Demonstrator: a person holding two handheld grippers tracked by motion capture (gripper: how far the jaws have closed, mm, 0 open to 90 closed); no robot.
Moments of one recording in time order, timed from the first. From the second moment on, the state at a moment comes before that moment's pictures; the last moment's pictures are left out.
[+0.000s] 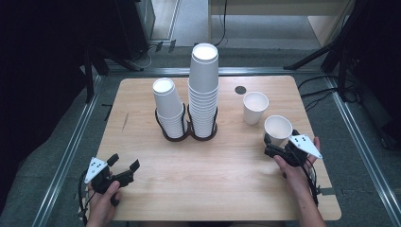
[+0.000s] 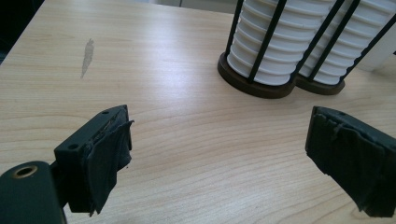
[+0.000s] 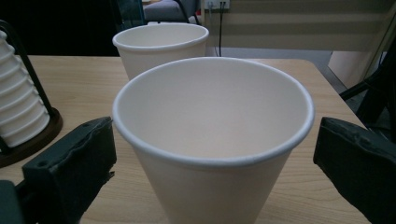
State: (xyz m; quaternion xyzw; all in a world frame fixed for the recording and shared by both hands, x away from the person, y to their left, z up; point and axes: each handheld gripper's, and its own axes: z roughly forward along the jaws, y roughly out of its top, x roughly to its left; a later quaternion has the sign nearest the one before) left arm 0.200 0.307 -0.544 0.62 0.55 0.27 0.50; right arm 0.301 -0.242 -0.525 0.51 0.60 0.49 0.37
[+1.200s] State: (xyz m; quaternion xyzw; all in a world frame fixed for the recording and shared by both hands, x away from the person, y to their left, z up) left arm 0.200 0.302 -0.546 0.63 0.54 0.27 0.49; right arm 0.235 -0.311 -0.538 0.54 0.60 0.44 0.40
